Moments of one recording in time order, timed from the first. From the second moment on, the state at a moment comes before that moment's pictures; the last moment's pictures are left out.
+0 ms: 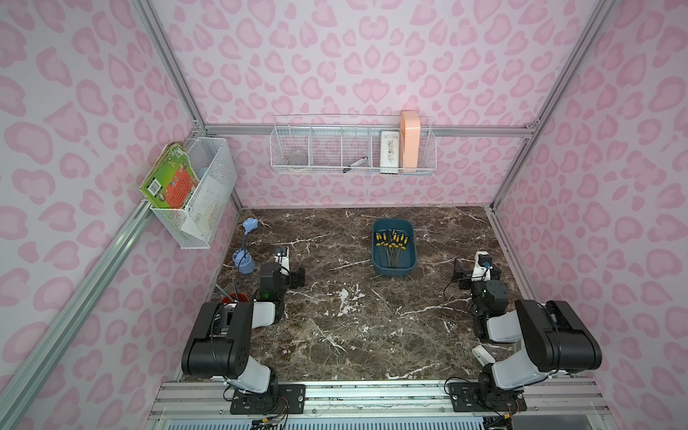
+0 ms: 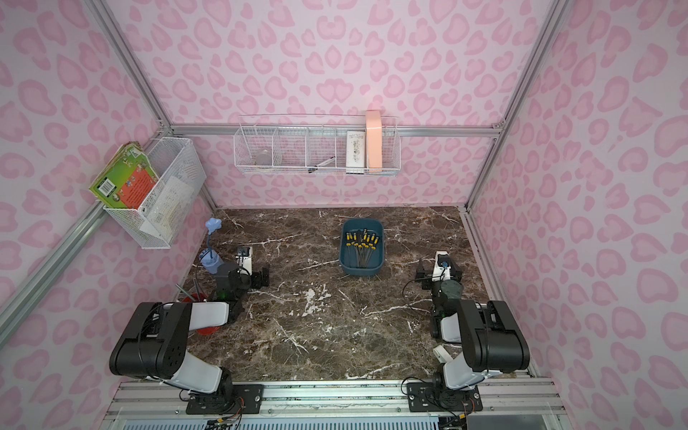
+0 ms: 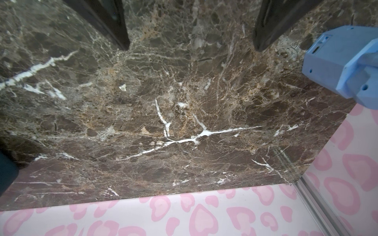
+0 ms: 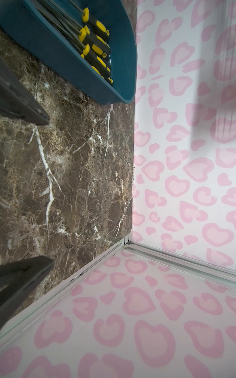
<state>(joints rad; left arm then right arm) -0.03 1.52 0.43 0.67 -0.01 0.05 0.00 1.52 0.20 1.26 0.04 -0.06</state>
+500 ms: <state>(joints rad) -0.19 1.33 0.80 0.12 0.14 -0.20 0.13 1.28 0.61 0.57 -0.03 0.06</state>
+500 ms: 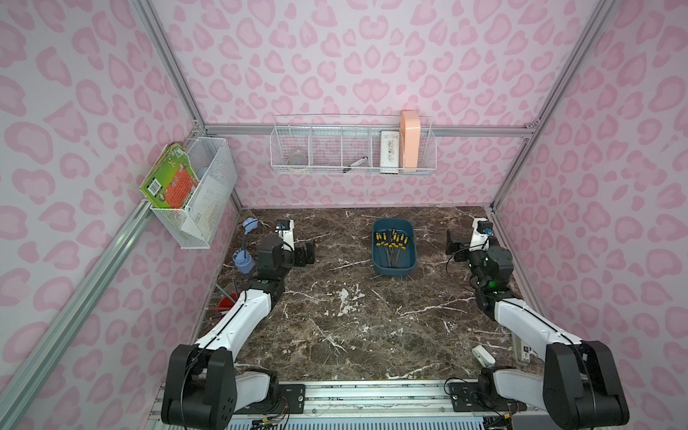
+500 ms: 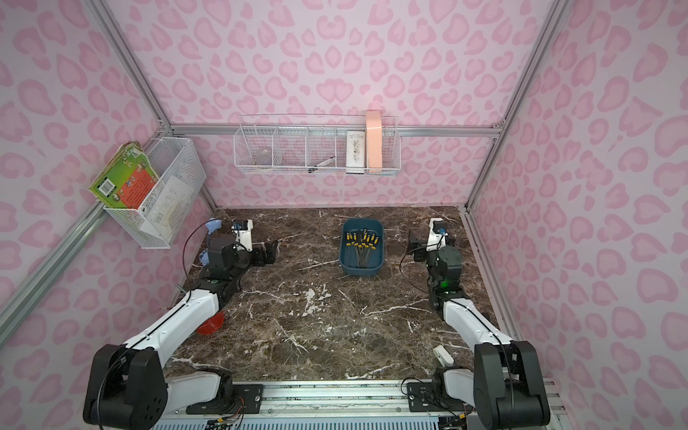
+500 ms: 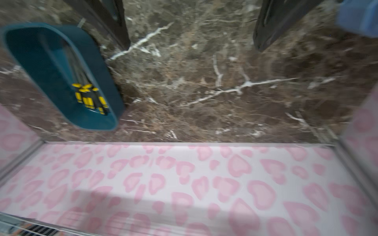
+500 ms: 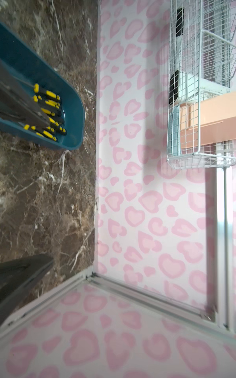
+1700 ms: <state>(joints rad) -0.46 2.15 1.55 -0.20 0.36 -0.45 0.24 1.95 1.24 -0.05 -0.28 0.20</state>
